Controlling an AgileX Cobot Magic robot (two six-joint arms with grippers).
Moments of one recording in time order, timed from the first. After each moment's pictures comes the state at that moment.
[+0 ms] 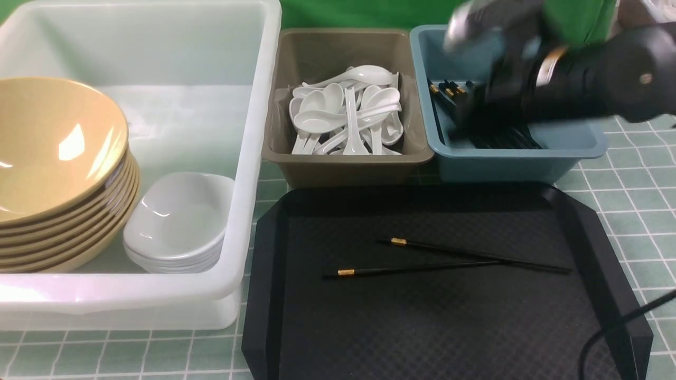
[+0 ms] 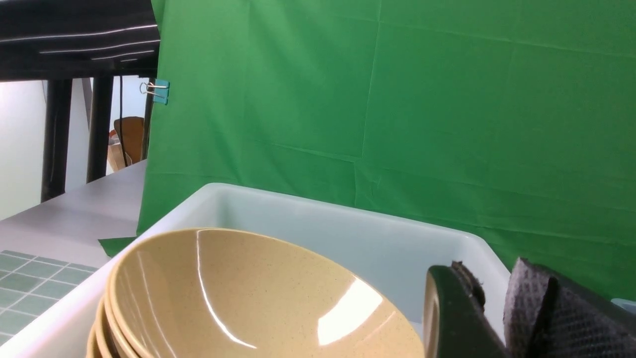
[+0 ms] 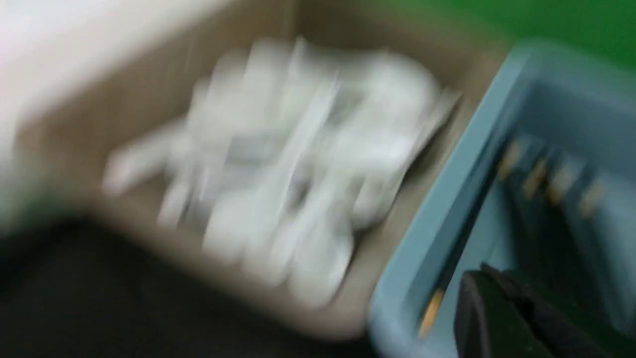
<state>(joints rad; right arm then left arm) 0.39 1.65 -1.23 0.12 0.49 -0.30 0.08 0.20 -0.24 -0.76 -0.07 0.58</state>
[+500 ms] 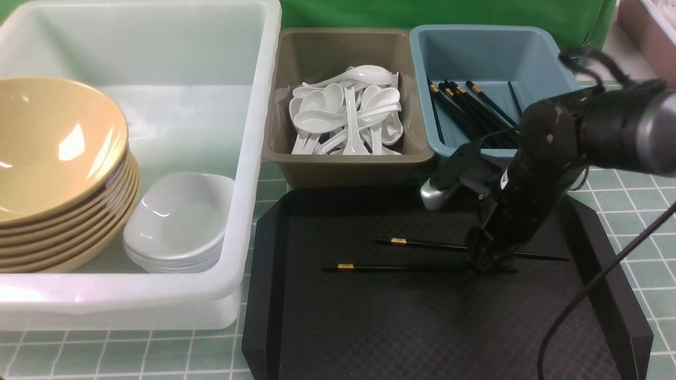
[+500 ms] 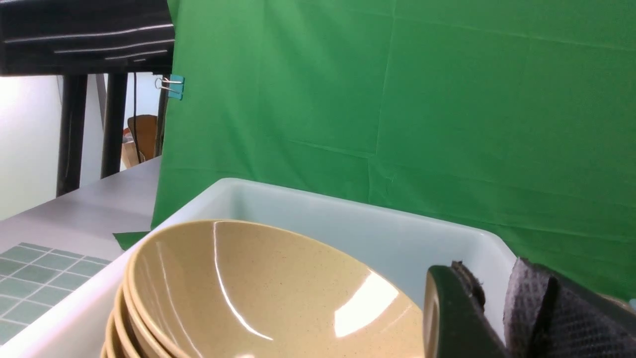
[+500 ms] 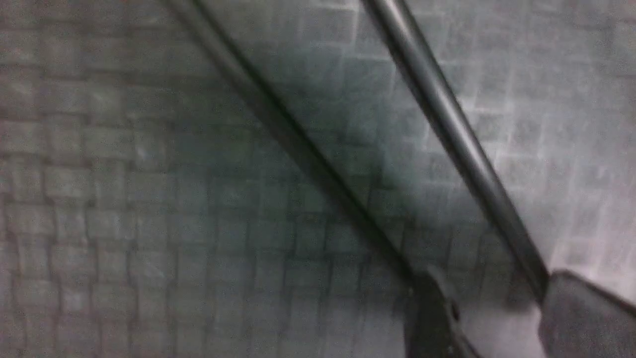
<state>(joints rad) 0.39 1.90 -1.24 0.04 0.79 -0.46 0.08 0.20 -0.21 -0.76 -0.10 0.58</state>
